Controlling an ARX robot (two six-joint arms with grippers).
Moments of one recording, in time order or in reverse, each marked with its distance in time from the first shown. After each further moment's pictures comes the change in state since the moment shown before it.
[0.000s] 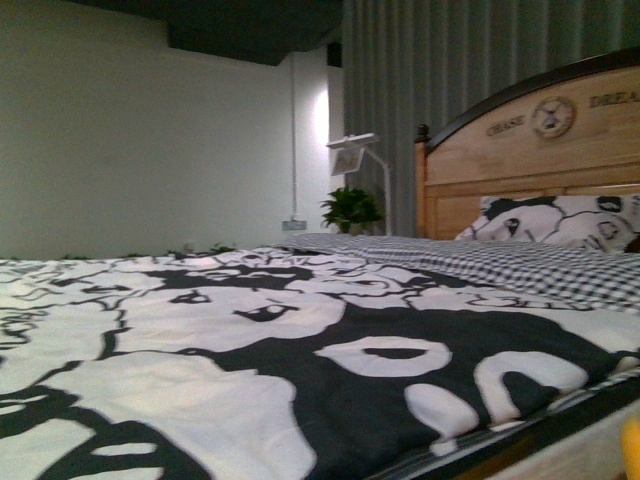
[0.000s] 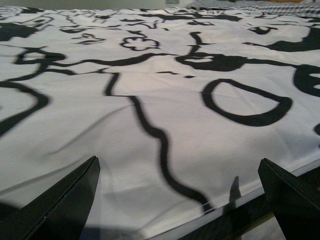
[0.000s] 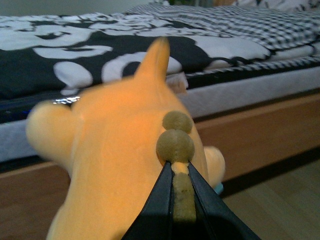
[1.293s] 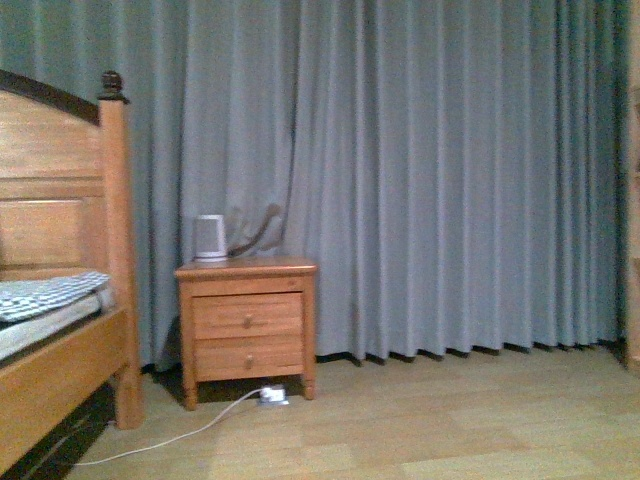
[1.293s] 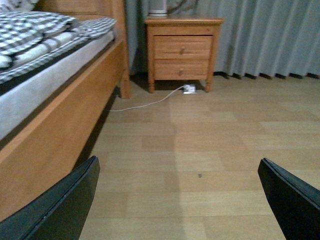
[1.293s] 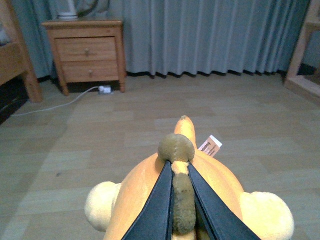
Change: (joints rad) left arm 0.000 0.000 0.000 0.000 0.000 0.000; right arm 0.000 0.000 0.000 -0.003 0.005 0.000
